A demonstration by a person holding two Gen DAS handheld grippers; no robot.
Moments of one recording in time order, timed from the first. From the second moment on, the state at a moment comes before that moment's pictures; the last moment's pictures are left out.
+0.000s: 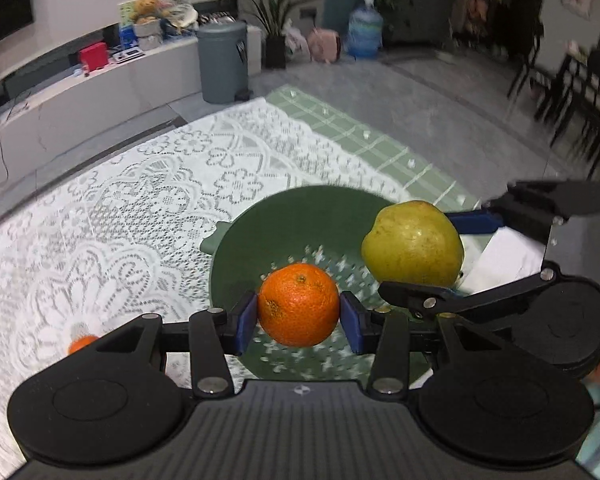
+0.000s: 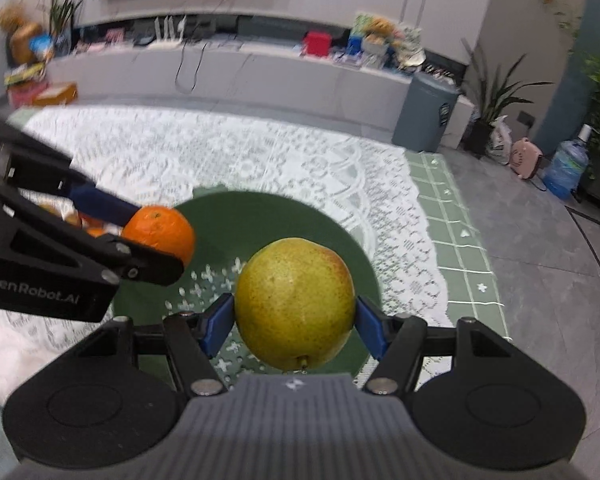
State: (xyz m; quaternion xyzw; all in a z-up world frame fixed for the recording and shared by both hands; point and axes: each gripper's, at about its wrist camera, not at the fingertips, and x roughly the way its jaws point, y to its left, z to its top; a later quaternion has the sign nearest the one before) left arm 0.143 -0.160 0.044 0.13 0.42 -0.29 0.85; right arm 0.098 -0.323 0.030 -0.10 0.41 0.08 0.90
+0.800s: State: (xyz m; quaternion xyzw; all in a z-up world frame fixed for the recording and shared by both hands) left arm 0.186 -0.195 -0.007 0.27 0.49 -0.31 0.77; right arm 0.135 -0.326 -0.016 -0.10 0.47 0.09 0.87
